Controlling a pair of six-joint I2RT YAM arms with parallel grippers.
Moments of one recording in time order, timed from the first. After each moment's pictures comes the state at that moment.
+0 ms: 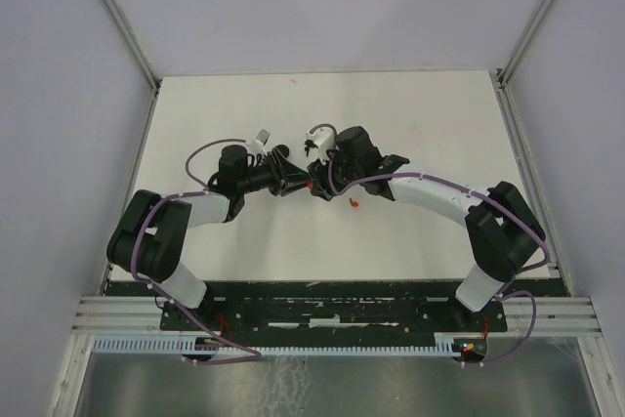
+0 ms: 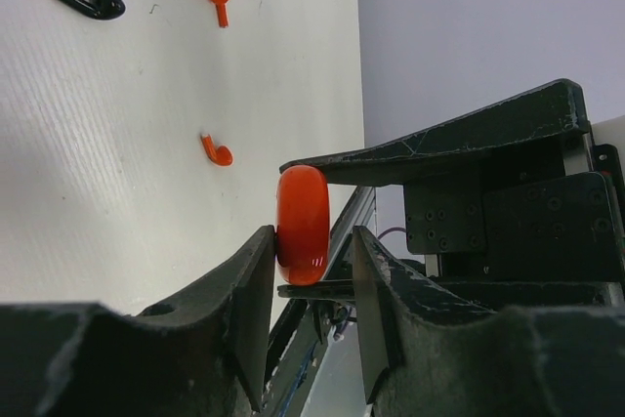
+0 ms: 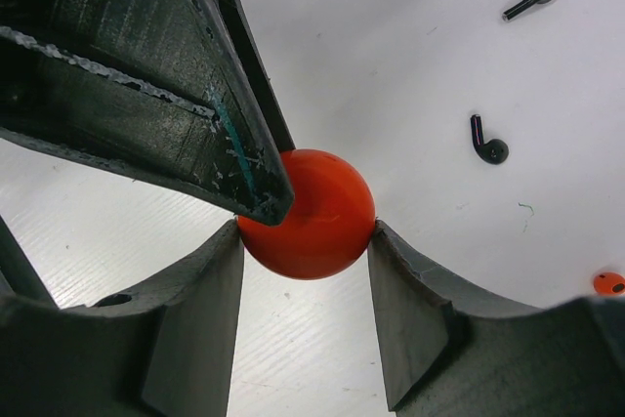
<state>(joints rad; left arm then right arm) -0.33 1.59 0.61 0.66 0.75 -1.08 0.73 1.67 1.13 -0.15 -0.25 -0.04</state>
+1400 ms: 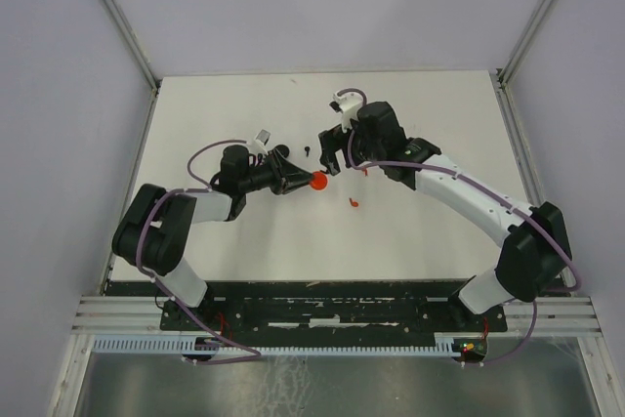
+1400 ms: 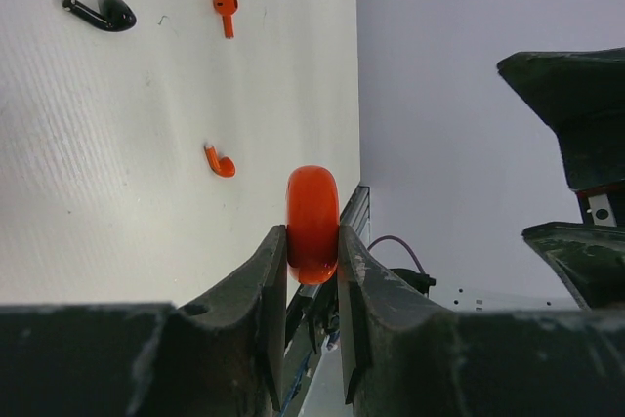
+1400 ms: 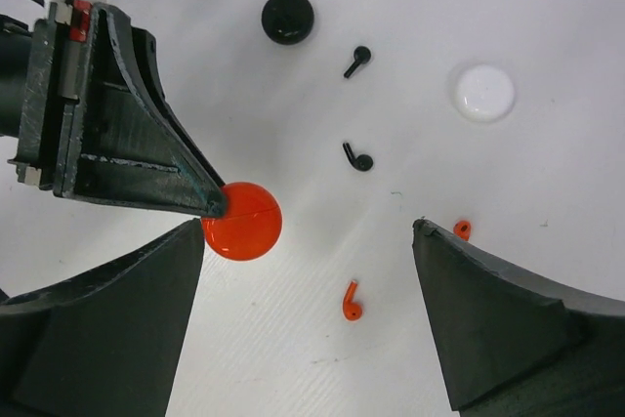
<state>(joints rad) -0.33 1.65 0.61 0.71 0.73 -1.11 0.67 1.51 1.25 -0.27 -0.07 0.08</state>
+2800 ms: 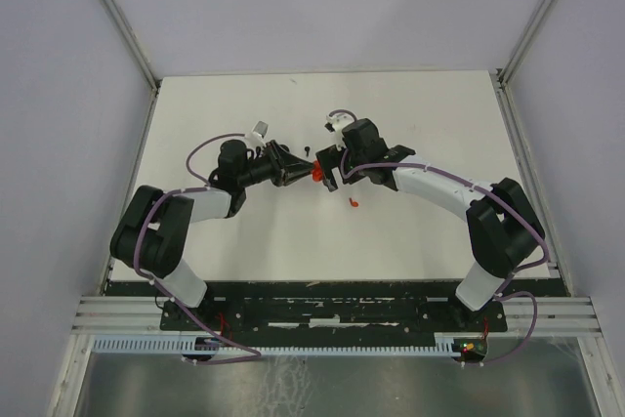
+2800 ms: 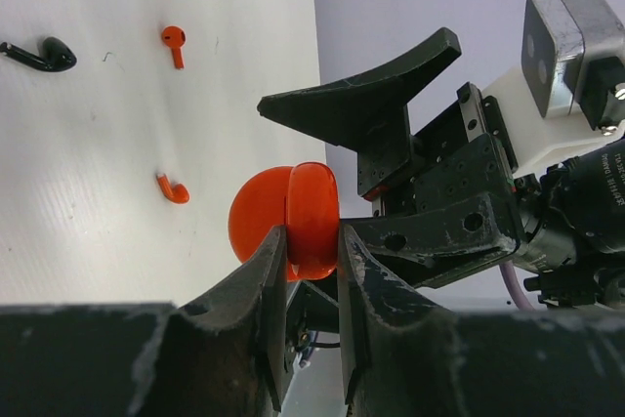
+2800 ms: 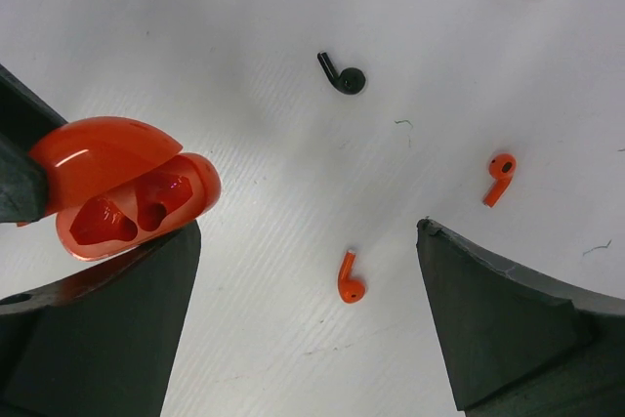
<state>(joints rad) -0.33 1.63 0.65 0.75 0.73 -1.20 0.67 1.69 1.18 -0.28 -0.01 0.15</state>
